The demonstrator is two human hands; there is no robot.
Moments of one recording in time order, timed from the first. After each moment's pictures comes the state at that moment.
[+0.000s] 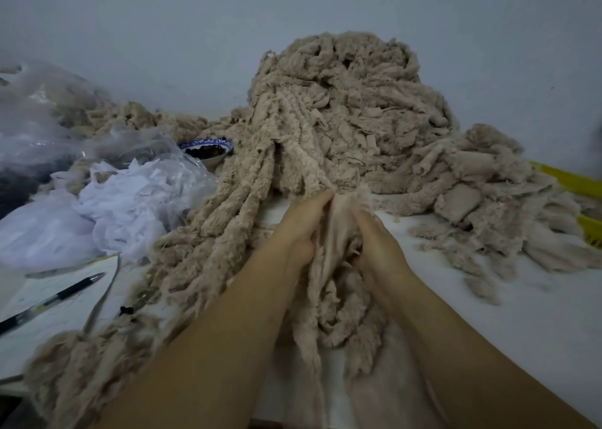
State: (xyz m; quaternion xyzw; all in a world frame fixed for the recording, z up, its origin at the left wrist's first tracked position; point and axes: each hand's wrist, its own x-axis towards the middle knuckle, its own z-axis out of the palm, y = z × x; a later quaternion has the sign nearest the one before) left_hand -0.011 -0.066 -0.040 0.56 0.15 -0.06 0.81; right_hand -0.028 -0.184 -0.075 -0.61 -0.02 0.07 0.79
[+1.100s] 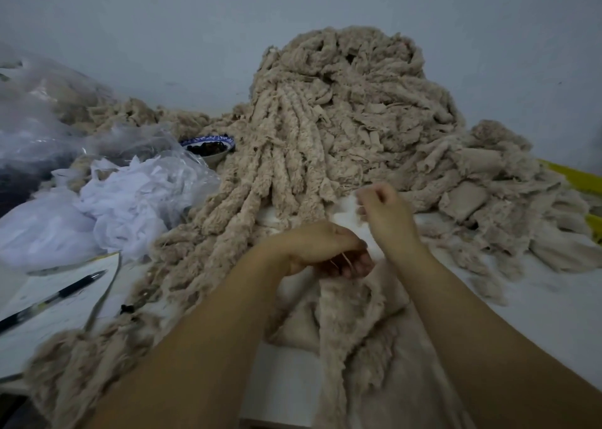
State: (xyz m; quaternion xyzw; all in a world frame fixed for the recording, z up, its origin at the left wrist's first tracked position) left_hand -0.031 -0.056 -0.043 0.80 -0.08 -0.23 0.54; right_hand 0.001 -0.189 -0.045 -0.78 -0.02 -0.10 0.62
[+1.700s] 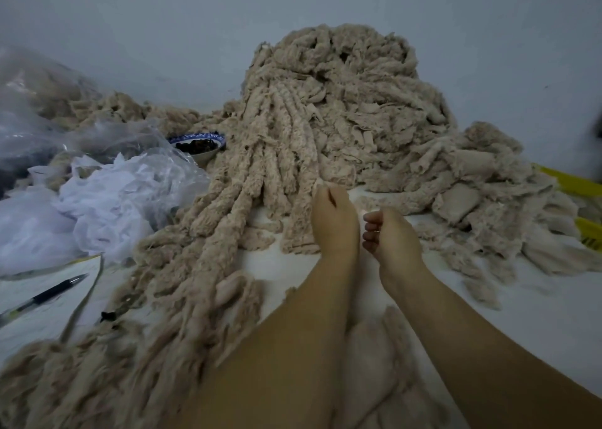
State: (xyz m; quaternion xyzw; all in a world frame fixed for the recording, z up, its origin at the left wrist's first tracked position) left_hand 0.018 -0.129 -0.068 0.70 0.17 0.26 0.64; right_hand -0.003 -0.196 -0.066 -0.64 0.13 -0.04 0.76
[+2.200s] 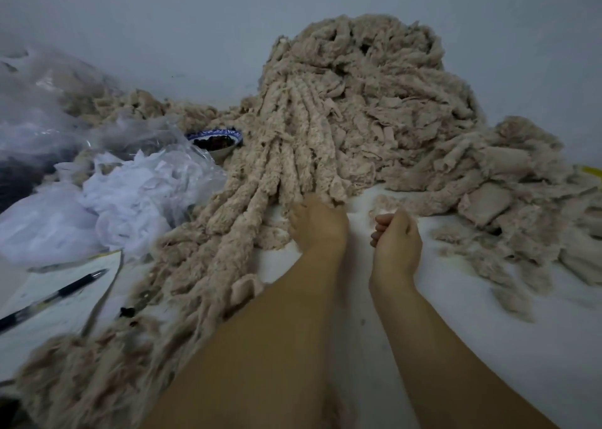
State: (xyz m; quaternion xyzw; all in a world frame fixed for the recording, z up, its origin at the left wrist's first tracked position) left_hand 0.030 -0.082 -0.073 0.87 0.26 0.11 0.39; right_hand 0.008 -0.166 -0.095 -0.63 0.16 -0.18 0.73
